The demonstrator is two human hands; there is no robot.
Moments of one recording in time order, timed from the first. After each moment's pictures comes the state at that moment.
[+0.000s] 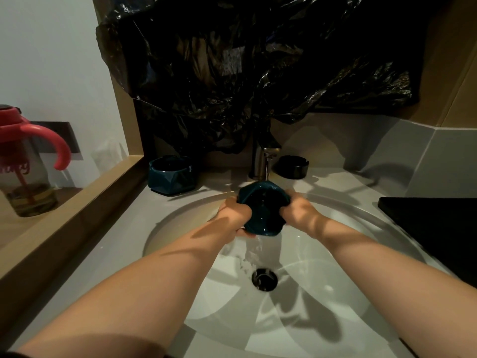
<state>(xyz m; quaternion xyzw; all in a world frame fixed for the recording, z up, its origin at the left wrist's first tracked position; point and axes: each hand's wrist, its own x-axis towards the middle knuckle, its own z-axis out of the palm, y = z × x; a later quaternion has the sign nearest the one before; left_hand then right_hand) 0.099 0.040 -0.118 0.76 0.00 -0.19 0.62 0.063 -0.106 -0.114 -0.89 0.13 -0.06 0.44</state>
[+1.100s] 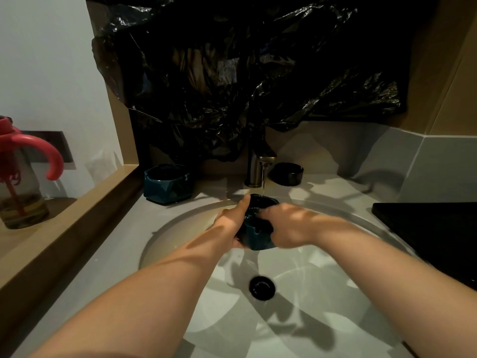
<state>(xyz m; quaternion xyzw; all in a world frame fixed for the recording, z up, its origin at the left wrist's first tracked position) 0.108 0.035 -0.121 0.67 0.06 -0.25 0.70 0.021 -0.070 -0.060 -0.99 -0.04 0.10 0.06</state>
